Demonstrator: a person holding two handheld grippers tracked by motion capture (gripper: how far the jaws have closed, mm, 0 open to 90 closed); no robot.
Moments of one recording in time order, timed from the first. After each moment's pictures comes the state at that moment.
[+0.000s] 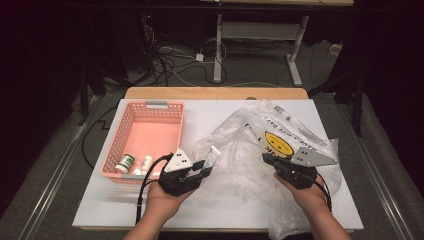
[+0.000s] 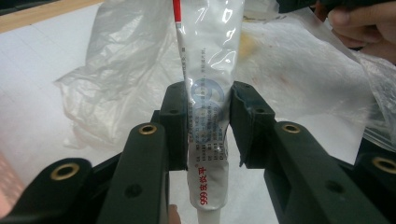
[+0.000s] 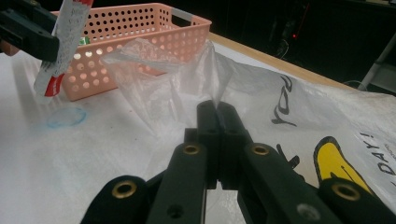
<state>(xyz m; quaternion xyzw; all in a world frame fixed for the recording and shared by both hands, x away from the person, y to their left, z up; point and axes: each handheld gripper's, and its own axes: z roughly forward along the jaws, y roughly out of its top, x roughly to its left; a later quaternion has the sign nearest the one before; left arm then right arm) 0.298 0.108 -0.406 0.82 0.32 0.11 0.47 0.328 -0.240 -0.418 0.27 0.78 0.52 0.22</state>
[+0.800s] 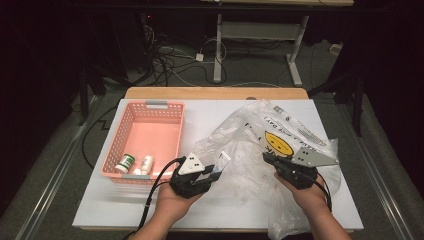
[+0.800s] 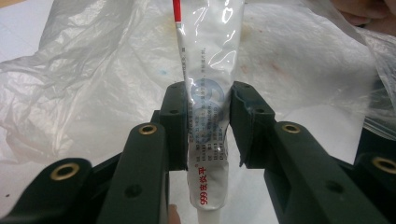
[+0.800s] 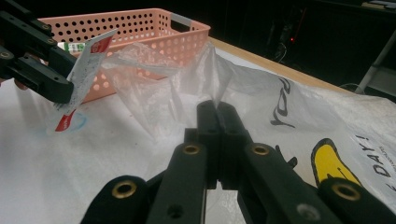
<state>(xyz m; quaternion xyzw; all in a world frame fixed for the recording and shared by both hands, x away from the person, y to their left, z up) 0.304 0.086 -0.419 0.83 0.30 0.10 0.46 0.327 -0.240 -0.415 0.27 0.78 0.52 0.22</state>
